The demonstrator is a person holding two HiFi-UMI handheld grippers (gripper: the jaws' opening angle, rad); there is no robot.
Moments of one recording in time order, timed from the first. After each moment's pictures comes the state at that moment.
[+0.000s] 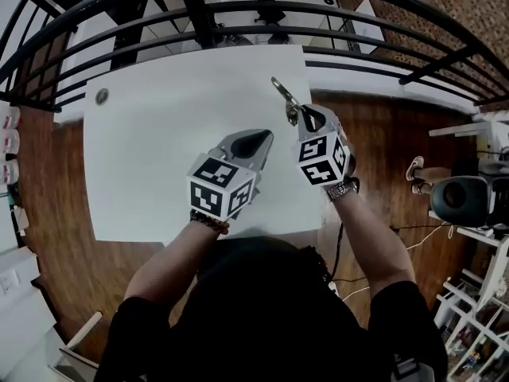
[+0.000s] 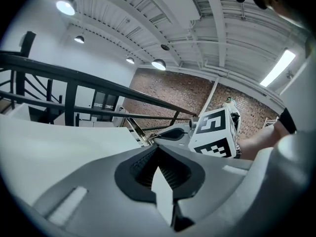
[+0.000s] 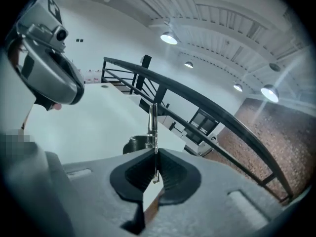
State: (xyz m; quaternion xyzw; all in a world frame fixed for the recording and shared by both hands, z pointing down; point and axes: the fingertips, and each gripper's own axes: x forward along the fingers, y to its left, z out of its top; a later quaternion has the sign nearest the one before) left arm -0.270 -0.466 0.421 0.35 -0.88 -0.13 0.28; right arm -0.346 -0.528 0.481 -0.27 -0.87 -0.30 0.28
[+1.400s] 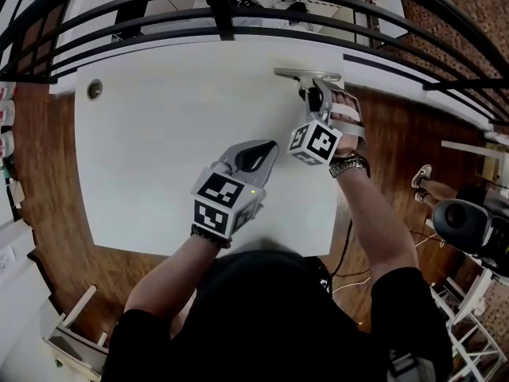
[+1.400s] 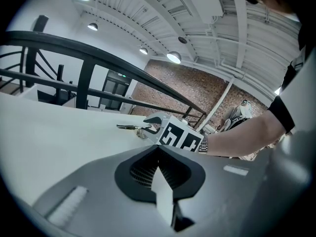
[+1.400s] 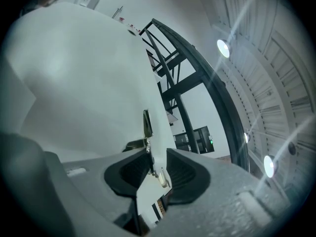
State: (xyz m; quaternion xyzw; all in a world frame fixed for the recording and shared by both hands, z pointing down) left arm -0.333 -0.425 0.497 0.31 -0.88 -0.16 0.33; right arm -0.481 -0.486 0.586 -0.26 -0.73 -0.60 0.20
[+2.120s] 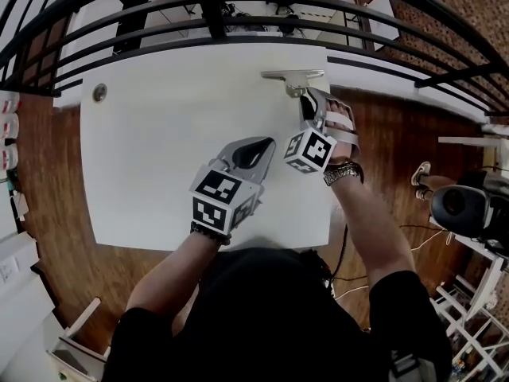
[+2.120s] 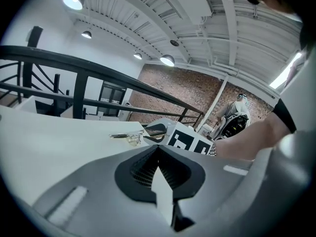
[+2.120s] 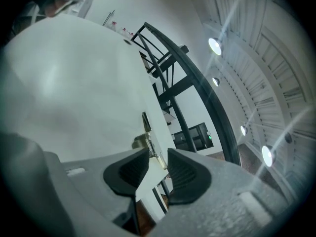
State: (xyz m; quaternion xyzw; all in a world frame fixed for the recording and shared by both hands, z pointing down) left arm -0.309 -0.428 0.467 0.32 -0.89 -0.13 0.31; right arm -0.431 -0.490 0.556 -0.25 -0.75 -0.57 0.22
